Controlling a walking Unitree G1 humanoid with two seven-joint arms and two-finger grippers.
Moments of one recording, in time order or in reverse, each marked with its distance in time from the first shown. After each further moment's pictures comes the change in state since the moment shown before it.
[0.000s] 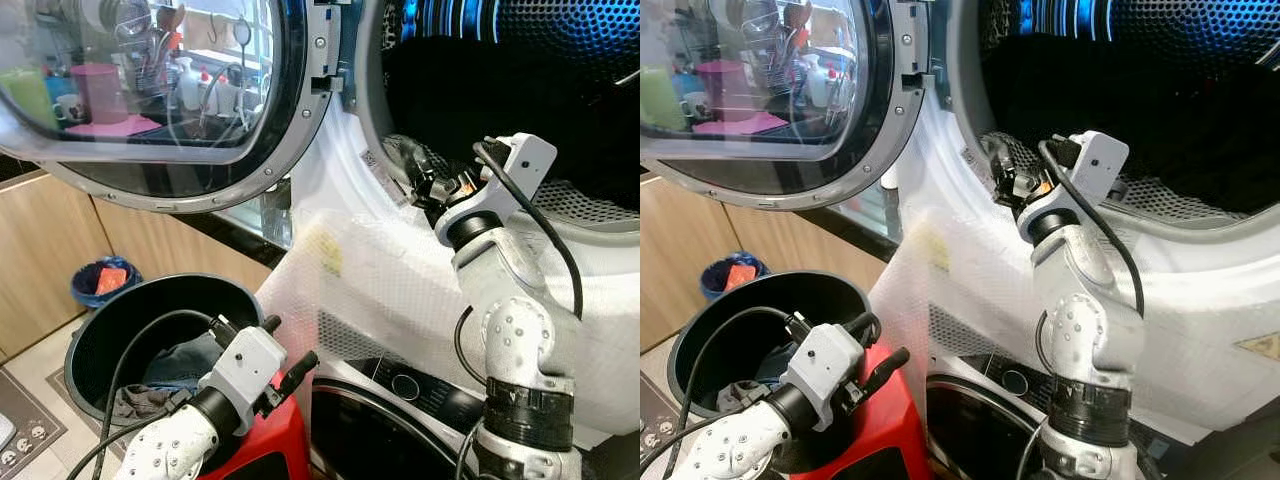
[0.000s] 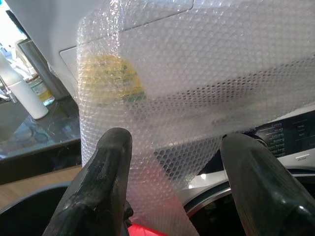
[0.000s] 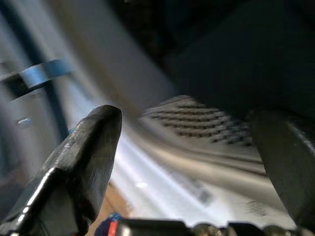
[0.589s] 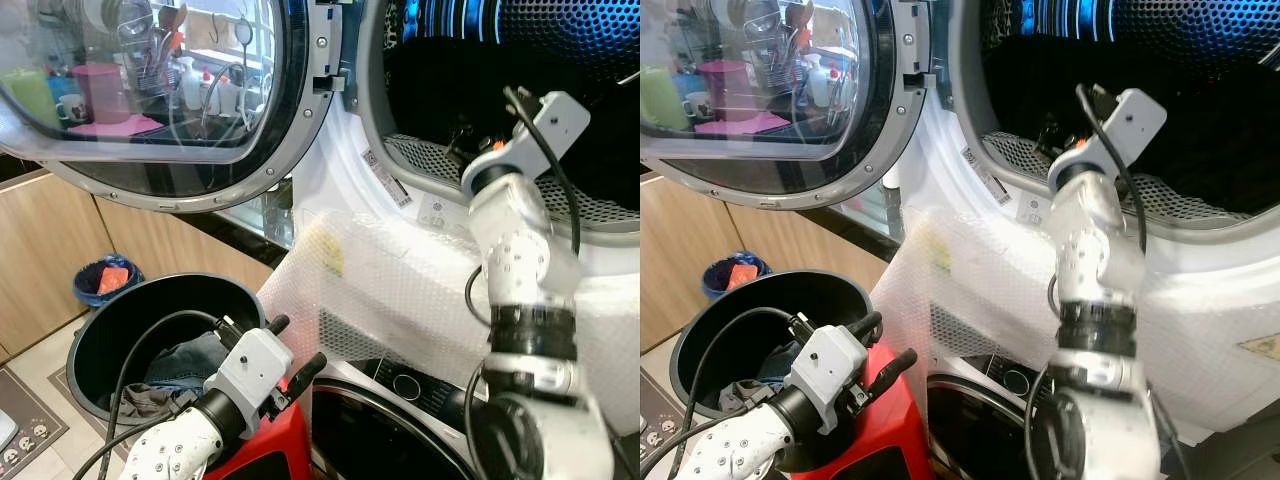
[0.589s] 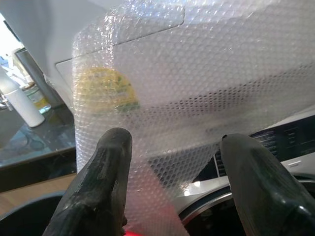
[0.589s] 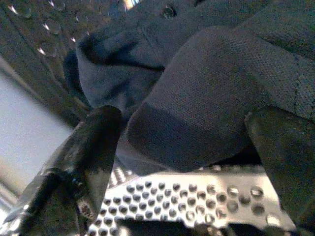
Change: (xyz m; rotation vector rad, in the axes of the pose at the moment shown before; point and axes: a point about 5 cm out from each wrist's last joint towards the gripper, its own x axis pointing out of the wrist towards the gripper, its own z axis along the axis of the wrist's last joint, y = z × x) left arm -0.002 -0.005 0.008 0.004 -0.029 -0.009; right arm 0.051 -0.017 0.038 -0.017 -0.055 -0.300
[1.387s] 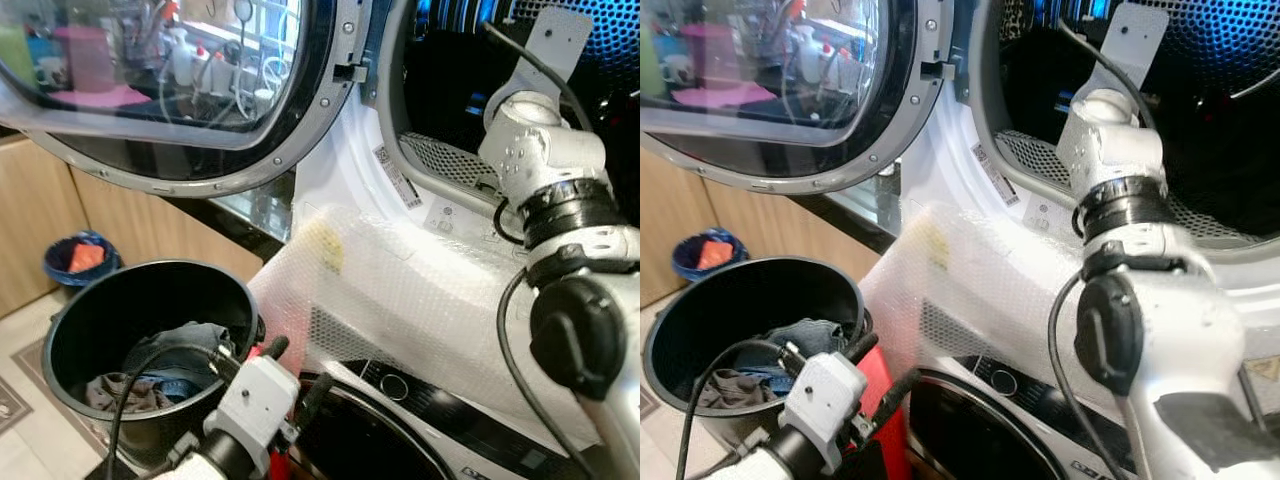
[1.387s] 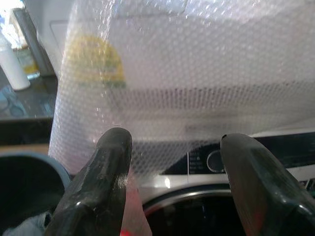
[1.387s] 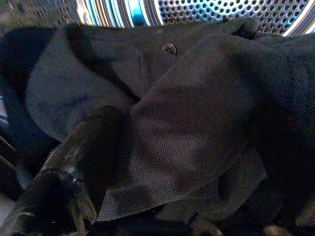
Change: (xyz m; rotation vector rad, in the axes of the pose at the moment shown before) left arm -0.032 -0.034 0.015 -0.124 0.041 0.110; right arm 0.032 0.014 0.052 -0.408 0.042 -0.287
